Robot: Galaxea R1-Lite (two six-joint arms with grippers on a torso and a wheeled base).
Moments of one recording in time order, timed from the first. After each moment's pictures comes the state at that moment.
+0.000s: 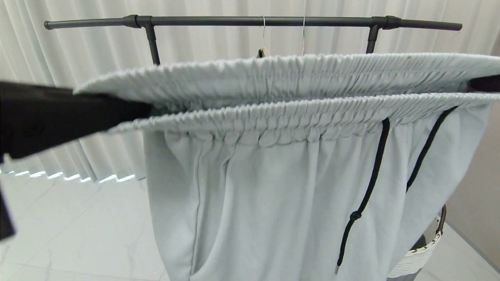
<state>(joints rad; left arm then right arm) -1.26 1.25 -1.47 0.55 0.72 -0.07 0.87 1.22 -1.63 0.73 -0.26 -0.21</state>
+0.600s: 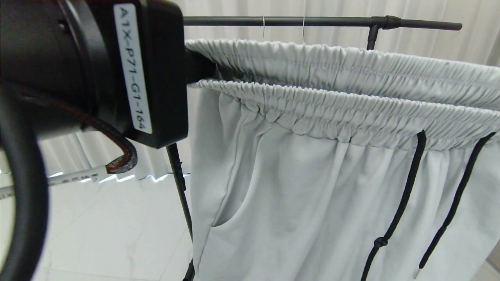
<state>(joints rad) -1.20 1.39 -1.50 0.33 0.72 -0.04 0.96 1.17 -1.64 0.86 -0.26 -0.17</state>
